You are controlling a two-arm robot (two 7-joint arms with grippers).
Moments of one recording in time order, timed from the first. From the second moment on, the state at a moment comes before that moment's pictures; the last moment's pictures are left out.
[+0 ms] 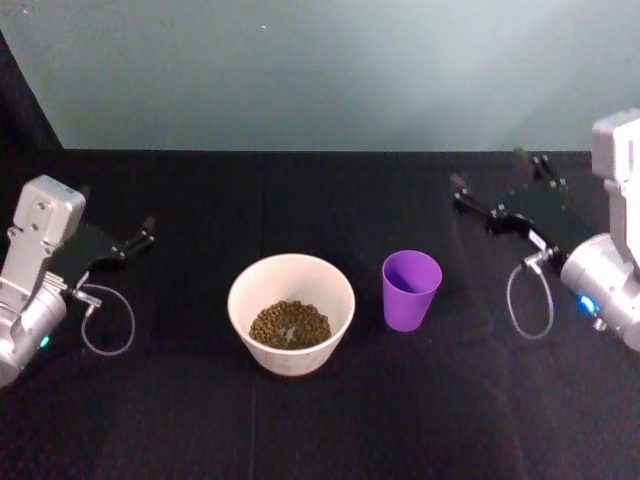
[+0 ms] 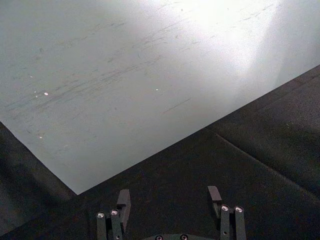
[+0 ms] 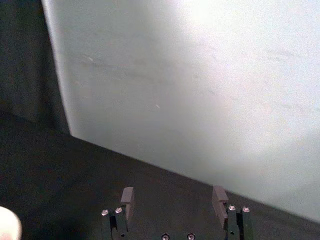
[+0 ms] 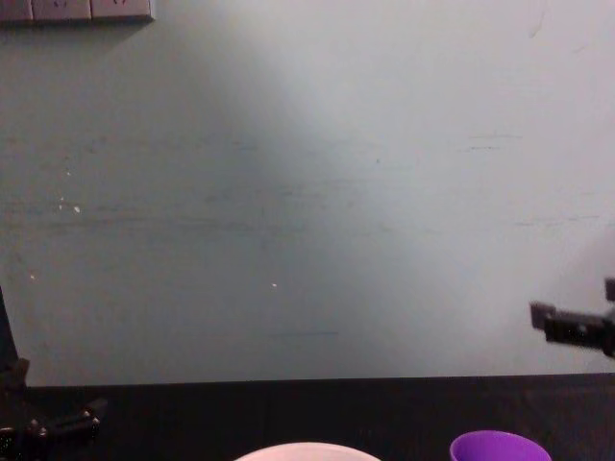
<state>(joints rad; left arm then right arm) -0.20 0.60 0.45 -1.41 -0.25 -0.12 0.03 0.11 0.35 -0.13 -1.63 0.19 0.11 0.27</state>
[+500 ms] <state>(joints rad) -0.20 0.60 0.45 -1.41 -0.25 -0.12 0.03 0.10 0.31 -0.11 -1.49 0.17 0.10 0.21</state>
